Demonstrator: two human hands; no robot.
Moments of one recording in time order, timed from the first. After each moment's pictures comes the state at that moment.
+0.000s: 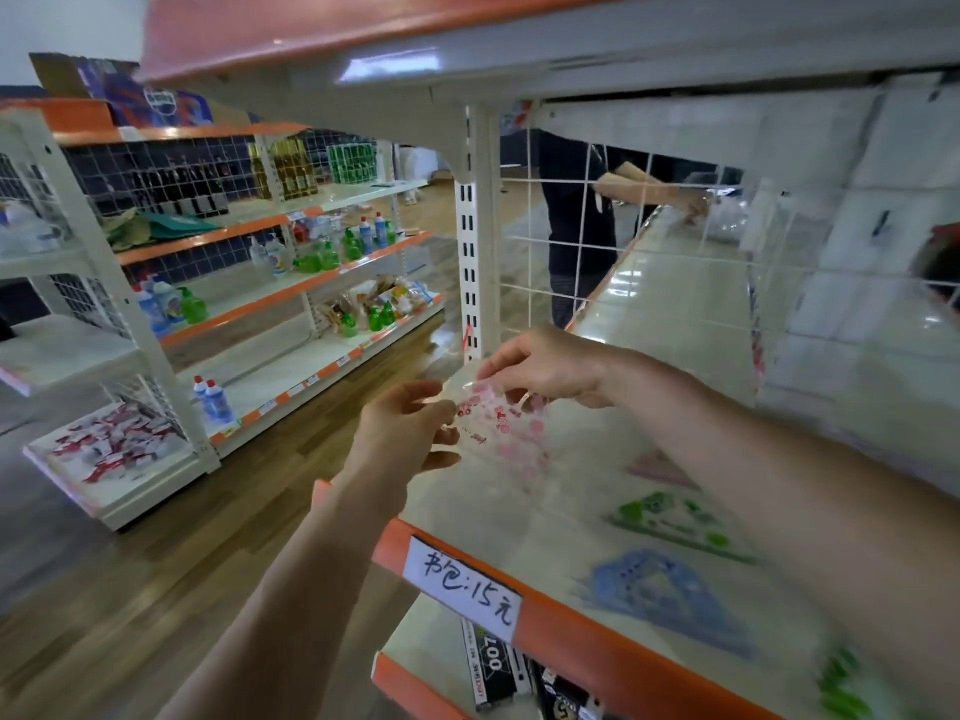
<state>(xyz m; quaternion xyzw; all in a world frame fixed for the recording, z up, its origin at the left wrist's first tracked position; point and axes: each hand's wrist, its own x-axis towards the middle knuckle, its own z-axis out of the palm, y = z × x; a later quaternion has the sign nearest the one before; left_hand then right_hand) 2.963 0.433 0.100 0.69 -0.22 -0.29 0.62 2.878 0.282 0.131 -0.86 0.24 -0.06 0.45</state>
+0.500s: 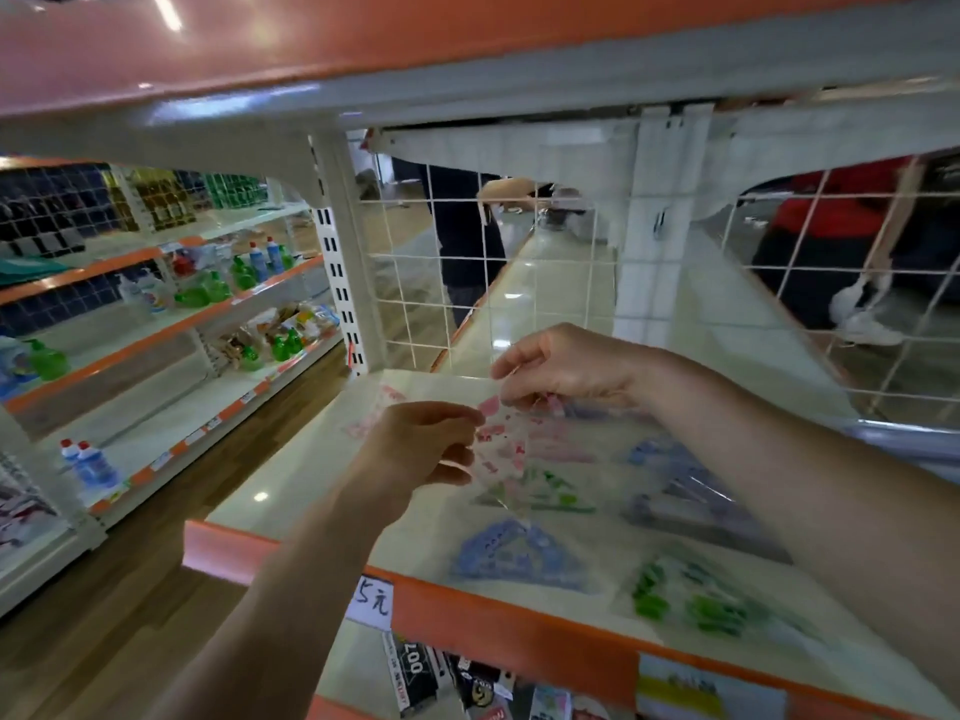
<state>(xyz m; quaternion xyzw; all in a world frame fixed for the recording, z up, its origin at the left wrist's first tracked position) 2.876 0.387 0.101 0.64 -0.37 -0.41 0.53 2.733 0.263 0.145 -0.81 0.32 -0.13 0.47</state>
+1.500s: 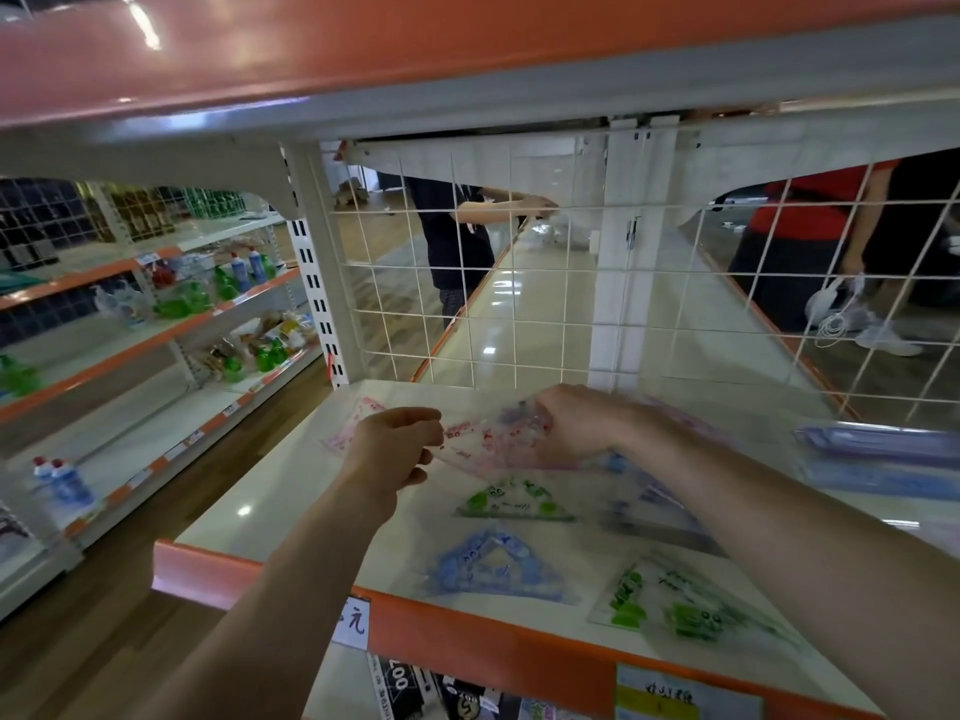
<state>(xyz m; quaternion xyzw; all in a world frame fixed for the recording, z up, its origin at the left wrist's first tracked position) 2.883 0.362 0.087 0.68 -0.30 -0.36 0.56 2.719 0.244 0.097 -0.89 0.43 0.02 0.17</state>
